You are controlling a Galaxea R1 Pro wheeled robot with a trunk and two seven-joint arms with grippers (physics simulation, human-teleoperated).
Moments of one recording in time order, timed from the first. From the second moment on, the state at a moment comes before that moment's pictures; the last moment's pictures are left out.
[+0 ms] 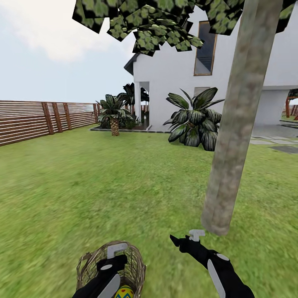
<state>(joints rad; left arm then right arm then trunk) -0.41 -0.02 -0.61 -0.73 0.71 0.15 0.59 -0.35 0.05 -0.14 -0.87 -0.08 0.23 0.49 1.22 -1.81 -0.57</state>
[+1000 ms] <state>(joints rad) -0.41 -0.02 -0.61 -0.73 0.71 0.16 0.59 -0.35 0.05 -0.14 -0.87 -0.08 0.23 0.49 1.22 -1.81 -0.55</state>
